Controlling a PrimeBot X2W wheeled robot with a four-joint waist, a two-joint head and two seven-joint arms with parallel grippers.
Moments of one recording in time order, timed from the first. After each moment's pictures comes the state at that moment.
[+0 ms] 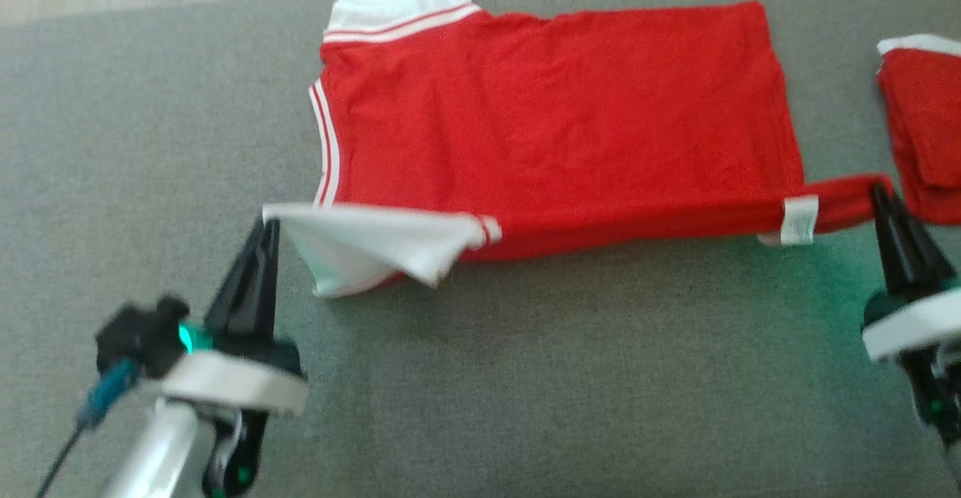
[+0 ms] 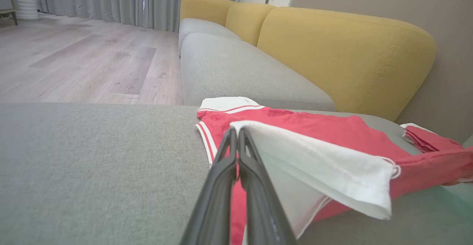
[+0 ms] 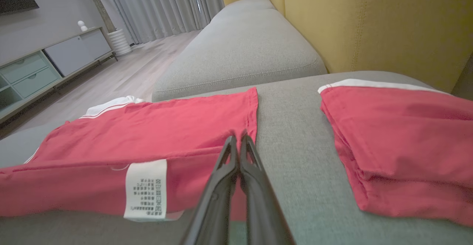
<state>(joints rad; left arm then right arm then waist) -0.14 0.32 -0.35 0.08 -0.55 -0.03 -0.16 -0.20 -0.53 0.28 0.36 0.73 0.13 -0.23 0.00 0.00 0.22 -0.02</state>
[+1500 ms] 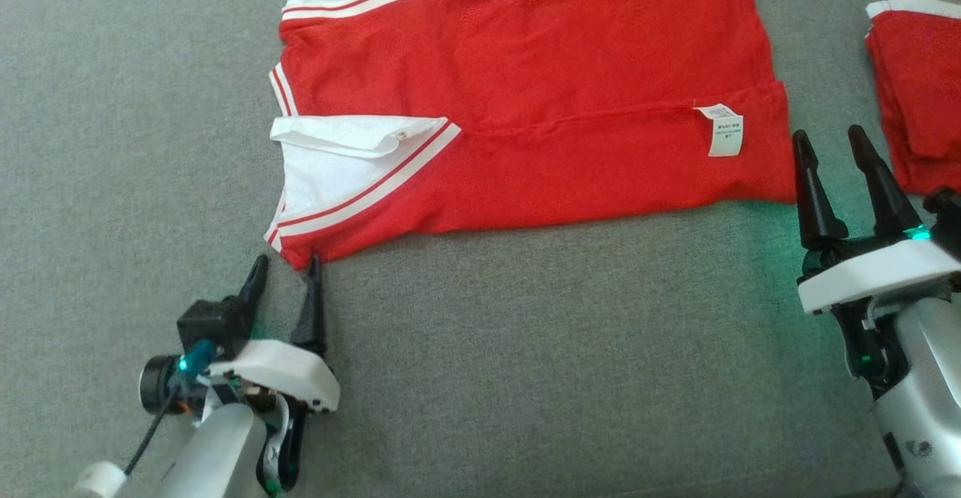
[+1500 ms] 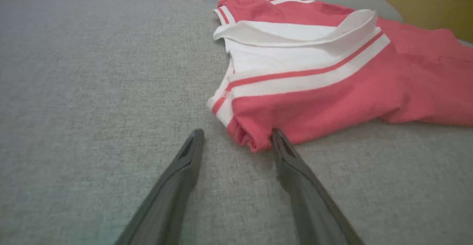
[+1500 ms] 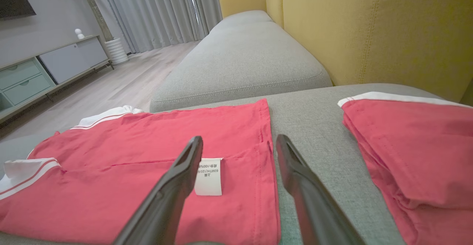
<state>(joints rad) -0.28 0.20 -0.40 0.47 -0.49 0.10 -0.13 -0.36 -0.36 0.25 0.43 0.54 0.13 -0.25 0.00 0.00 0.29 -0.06</state>
